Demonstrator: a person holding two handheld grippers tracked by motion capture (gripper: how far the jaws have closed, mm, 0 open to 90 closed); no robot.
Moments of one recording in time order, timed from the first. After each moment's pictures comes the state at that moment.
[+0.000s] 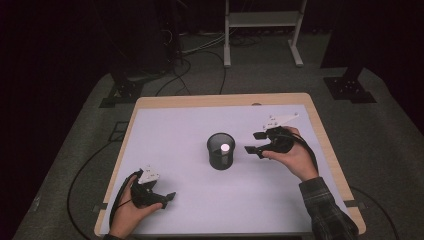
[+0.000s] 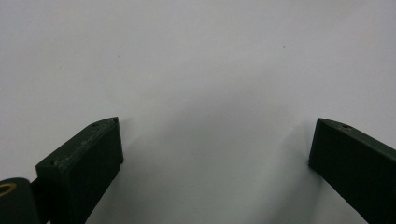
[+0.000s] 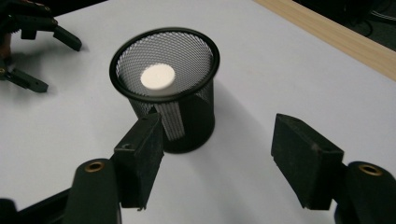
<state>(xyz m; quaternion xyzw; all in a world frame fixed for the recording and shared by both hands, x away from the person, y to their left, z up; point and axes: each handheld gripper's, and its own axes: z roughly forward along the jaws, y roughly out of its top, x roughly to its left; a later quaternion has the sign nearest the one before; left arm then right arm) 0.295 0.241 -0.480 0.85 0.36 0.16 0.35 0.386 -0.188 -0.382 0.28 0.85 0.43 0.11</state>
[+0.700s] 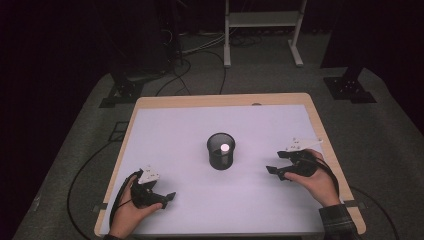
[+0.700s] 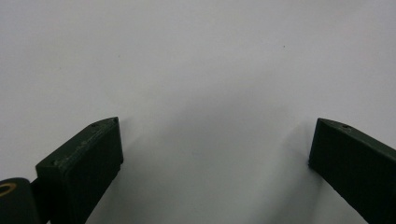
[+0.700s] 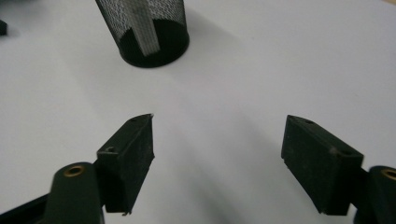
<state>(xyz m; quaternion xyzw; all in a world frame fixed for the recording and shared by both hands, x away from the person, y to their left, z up) 0.294 0.241 -0.480 0.85 0.36 0.16 0.35 0.339 -0.245 -0.428 0.34 0.84 0.40 0.13</state>
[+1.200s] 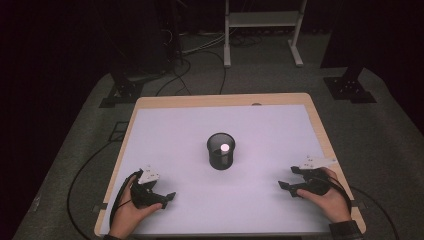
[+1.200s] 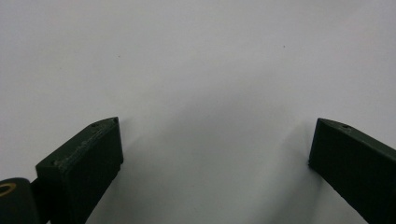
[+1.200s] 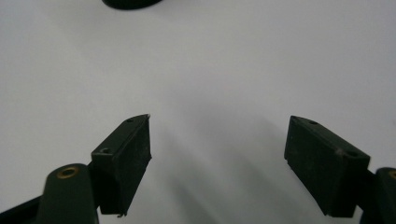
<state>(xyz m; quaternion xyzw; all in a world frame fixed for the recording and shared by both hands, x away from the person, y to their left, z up) 0.294 0.241 -0.480 0.85 0.36 0.16 0.35 0.300 -0.278 -0.464 0.38 0.83 0.39 0.14</state>
